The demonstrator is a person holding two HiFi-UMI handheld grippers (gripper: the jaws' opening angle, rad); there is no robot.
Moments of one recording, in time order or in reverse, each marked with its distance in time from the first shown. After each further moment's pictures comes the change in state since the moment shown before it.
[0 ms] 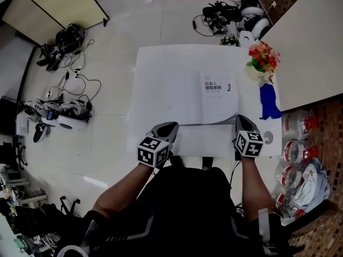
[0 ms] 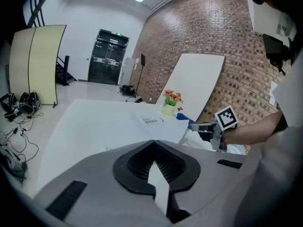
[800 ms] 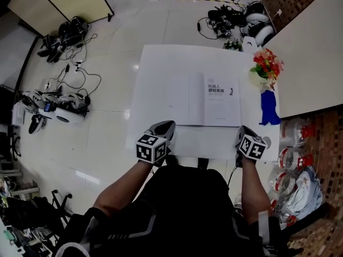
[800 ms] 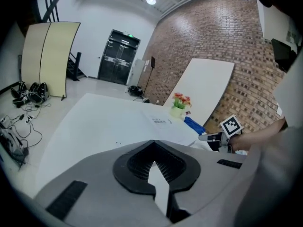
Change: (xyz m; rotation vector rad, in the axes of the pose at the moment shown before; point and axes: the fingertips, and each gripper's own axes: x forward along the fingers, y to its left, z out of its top) left arm -0.004 0.028 -0.012 -0.105 -0.034 0.059; right arm 0.000 -0.033 -0.048 0.136 0.159 -0.074
